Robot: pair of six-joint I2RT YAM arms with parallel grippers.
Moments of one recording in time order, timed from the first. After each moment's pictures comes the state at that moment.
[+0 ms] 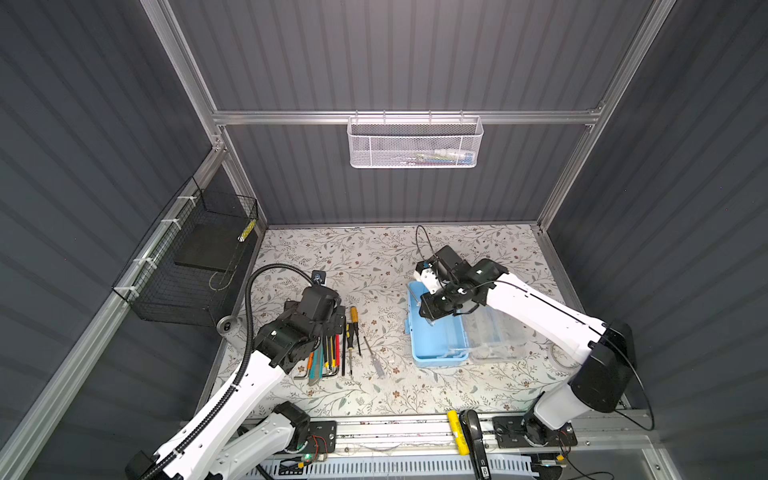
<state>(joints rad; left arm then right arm) -0.57 0.92 0.92 -0.86 -0.50 -0.24 0.71 1.55 1.40 -0.97 -0.19 0.30</state>
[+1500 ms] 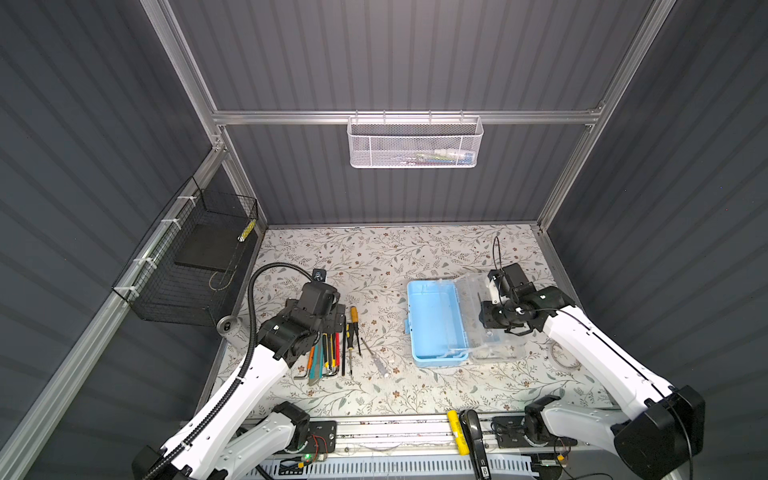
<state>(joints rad) -0.53 0.95 0.92 -0.84 -0.44 -0.21 0.39 1.19 1.03 -0.96 0.02 0.33</state>
